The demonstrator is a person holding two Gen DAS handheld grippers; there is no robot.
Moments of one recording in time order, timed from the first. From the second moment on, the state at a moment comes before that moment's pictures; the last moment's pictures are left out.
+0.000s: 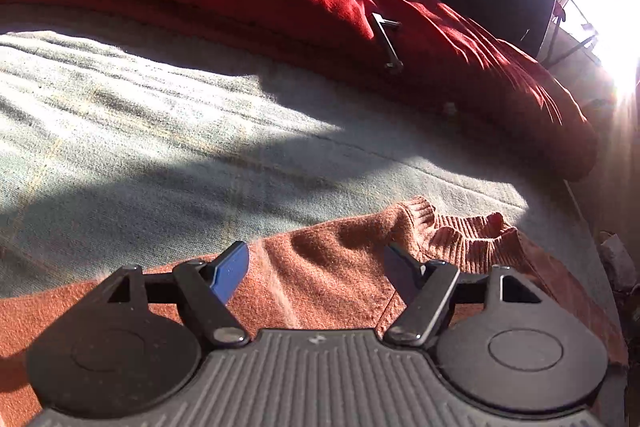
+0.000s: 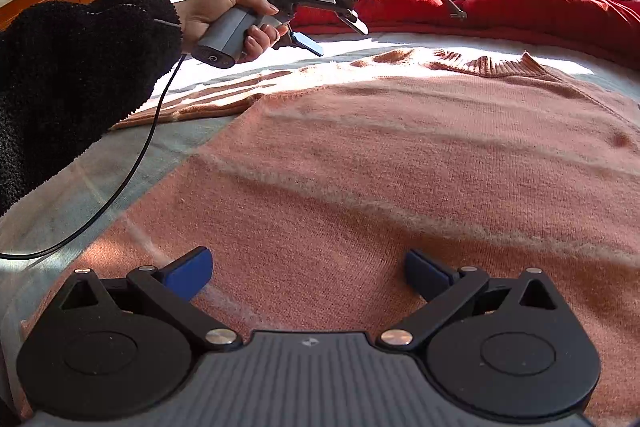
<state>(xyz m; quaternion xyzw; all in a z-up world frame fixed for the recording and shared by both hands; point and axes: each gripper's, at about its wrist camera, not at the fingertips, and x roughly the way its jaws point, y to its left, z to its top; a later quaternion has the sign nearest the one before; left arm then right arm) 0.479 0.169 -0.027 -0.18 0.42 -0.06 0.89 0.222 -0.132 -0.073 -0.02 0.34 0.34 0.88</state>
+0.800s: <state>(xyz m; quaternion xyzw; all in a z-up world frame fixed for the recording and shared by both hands) 0.376 0.247 -0.058 -0.22 0.43 -0.02 0.87 0.200 -0.133 -0.022 0.00 0.36 0.28 0.89</state>
